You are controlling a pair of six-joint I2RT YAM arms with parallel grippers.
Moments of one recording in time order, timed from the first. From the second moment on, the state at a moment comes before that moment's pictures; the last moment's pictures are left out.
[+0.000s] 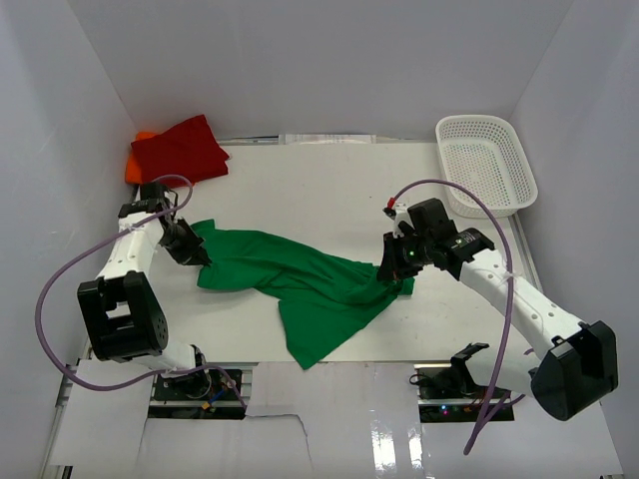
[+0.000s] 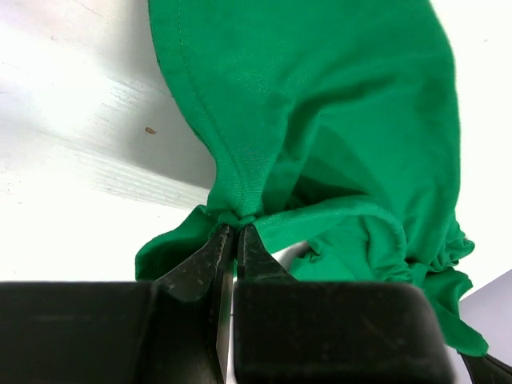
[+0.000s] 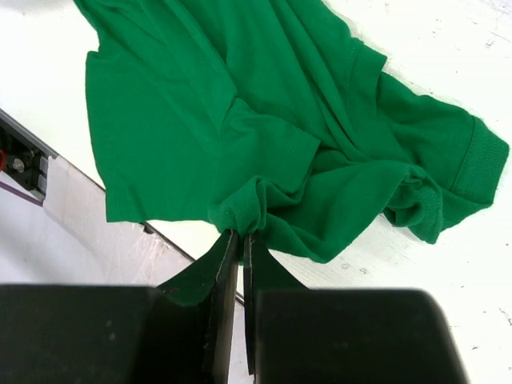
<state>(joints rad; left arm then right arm) 0.19 1.50 1.11 -0.94 0.23 -0.50 0.52 1.17 0.93 -0.70 -0.37 0.23</state>
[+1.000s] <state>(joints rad) 0.19 1.28 1.99 -0.78 0.12 -0.63 0.42 1.27 2.01 -0.67 -0.22 0.19</state>
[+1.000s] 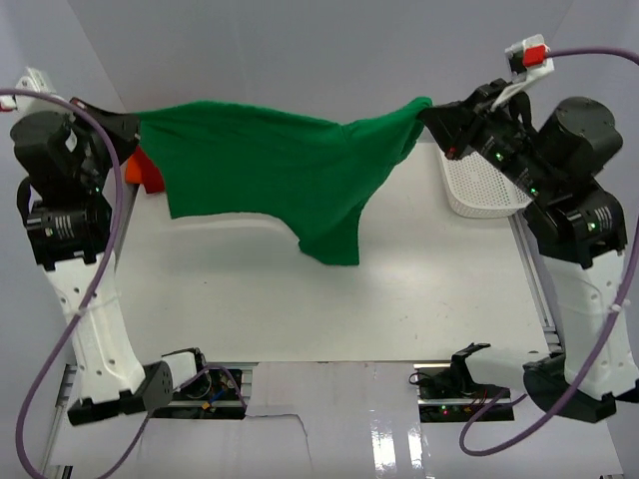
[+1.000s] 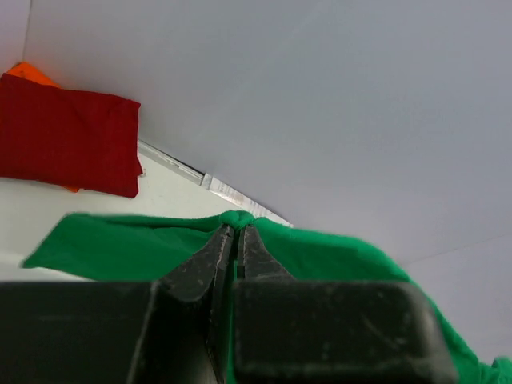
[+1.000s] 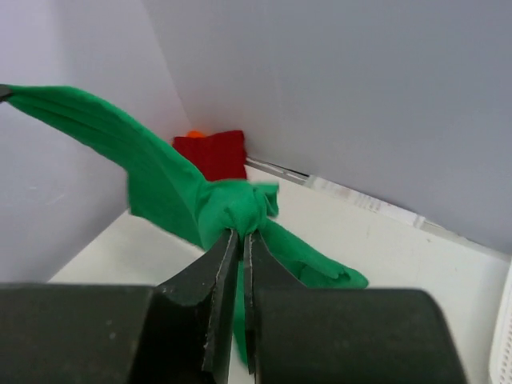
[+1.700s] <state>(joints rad) 0.16 0.61 1.57 -0.57 -0.20 -0.69 0.41 0.86 1.98 -0.49 -0.43 0.18</state>
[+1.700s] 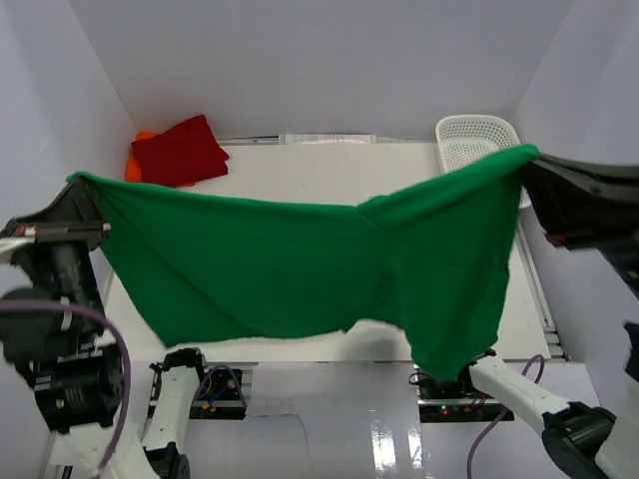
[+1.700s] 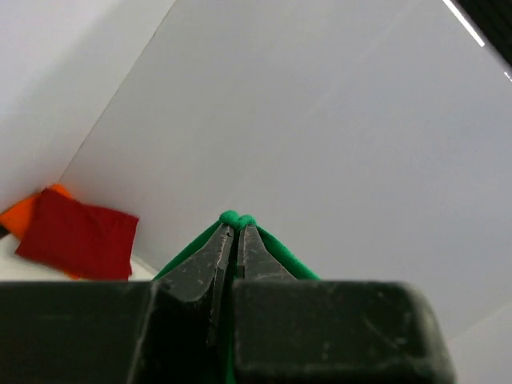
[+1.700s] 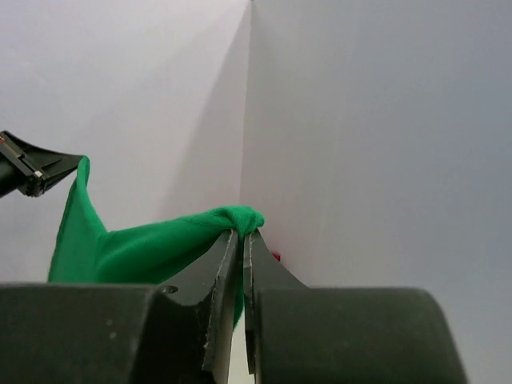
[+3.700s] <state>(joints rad) 0.14 1.09 0.73 -0.95 0.12 -0.72 0.26 0.58 0.45 -0.90 -0.51 0.47</state>
